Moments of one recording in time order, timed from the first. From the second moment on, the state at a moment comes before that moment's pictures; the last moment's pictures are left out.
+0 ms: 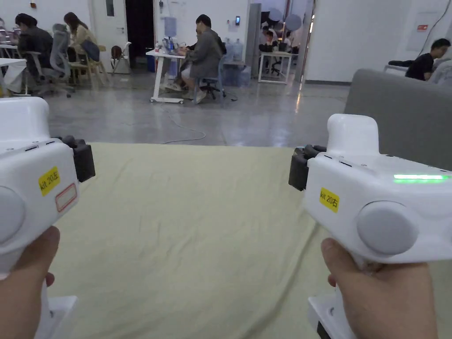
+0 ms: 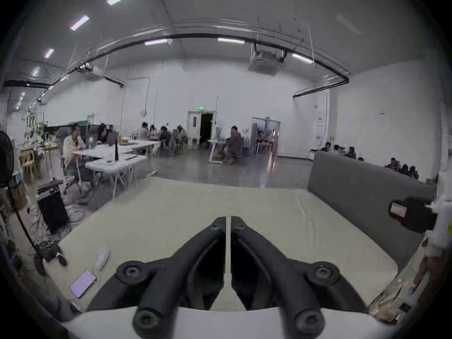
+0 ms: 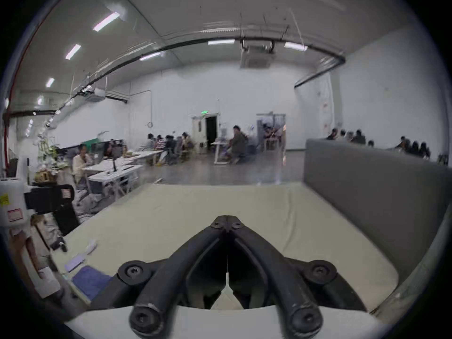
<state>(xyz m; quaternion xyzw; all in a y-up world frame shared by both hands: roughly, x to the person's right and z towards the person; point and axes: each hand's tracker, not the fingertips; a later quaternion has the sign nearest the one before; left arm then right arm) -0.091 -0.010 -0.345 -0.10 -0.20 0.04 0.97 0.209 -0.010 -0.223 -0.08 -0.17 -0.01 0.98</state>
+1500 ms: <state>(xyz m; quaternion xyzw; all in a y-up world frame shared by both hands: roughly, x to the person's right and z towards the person) -0.081 -0.008 -0.287 -0.08 -0.18 -0.02 0.98 0.187 -0.013 -0.196 -0.09 -0.12 -0.04 0.99</state>
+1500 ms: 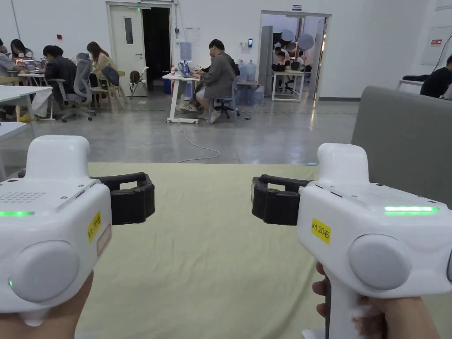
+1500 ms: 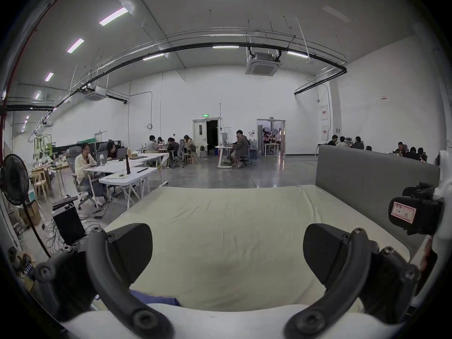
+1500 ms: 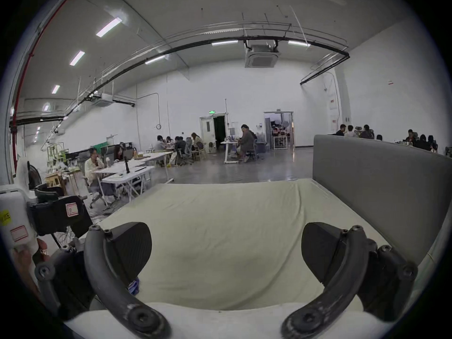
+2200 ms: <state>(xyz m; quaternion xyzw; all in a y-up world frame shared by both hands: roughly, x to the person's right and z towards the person) -0.087 -0.014 -0.283 -0.09 -0.20 -0.01 0.98 0.179 -0.015 -0.202 -0.11 -0.13 -0.04 0.99</state>
